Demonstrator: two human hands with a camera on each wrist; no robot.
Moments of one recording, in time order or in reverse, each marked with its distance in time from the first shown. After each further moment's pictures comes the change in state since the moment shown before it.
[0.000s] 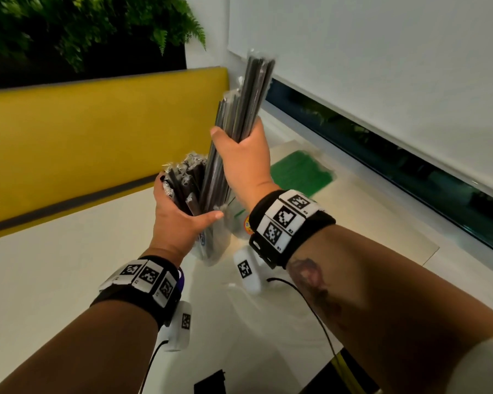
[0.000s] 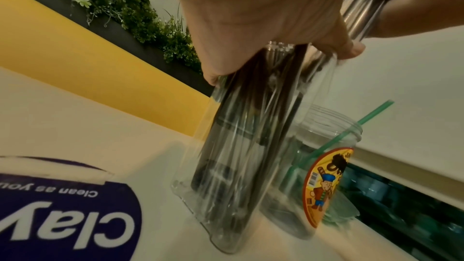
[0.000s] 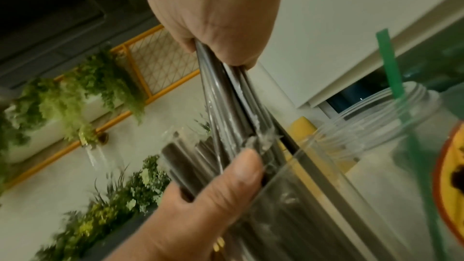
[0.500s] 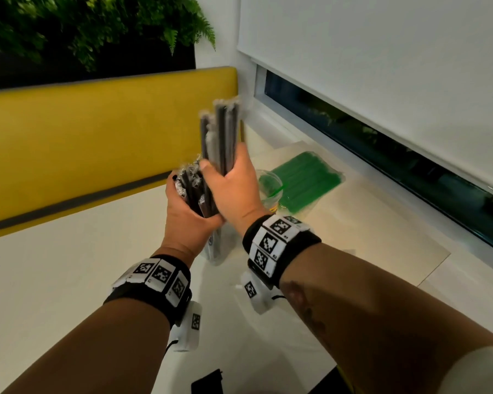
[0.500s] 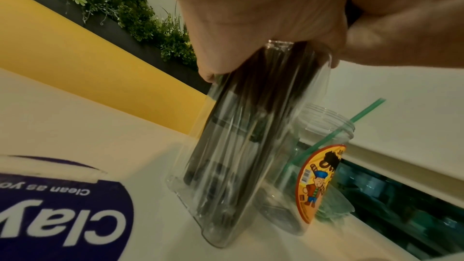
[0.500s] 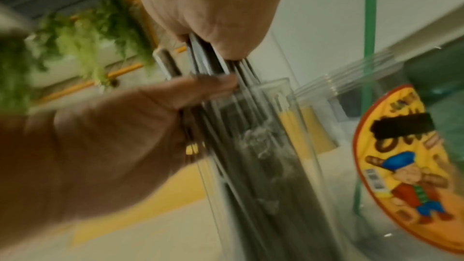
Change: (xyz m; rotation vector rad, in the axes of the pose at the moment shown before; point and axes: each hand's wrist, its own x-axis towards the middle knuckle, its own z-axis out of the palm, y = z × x) left_hand -0.003 0.004 0.006 -0.036 -0.006 0.065; right_hand -0.030 0.029 0.019 -0.165 -0.133 -0.054
